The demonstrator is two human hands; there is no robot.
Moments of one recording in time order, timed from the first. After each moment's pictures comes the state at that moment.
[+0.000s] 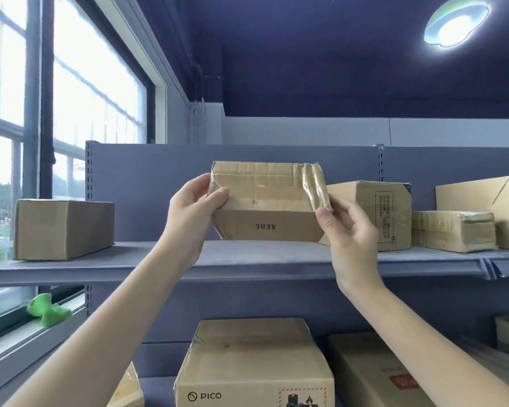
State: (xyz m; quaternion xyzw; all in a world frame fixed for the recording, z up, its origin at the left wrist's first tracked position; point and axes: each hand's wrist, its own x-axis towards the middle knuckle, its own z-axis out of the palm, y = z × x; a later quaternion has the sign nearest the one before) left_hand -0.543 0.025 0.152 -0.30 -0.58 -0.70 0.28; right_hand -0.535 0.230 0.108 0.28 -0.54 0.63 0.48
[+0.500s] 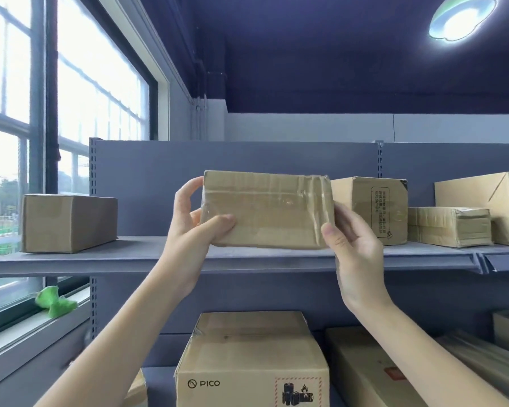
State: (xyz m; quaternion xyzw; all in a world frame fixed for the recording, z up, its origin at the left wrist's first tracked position) left_hand -0.521 0.028 0.115 -0.35 -0.57 -0.70 0.25; right_hand -0.513 0.243 0.085 0.33 -0.54 0.67 0.40
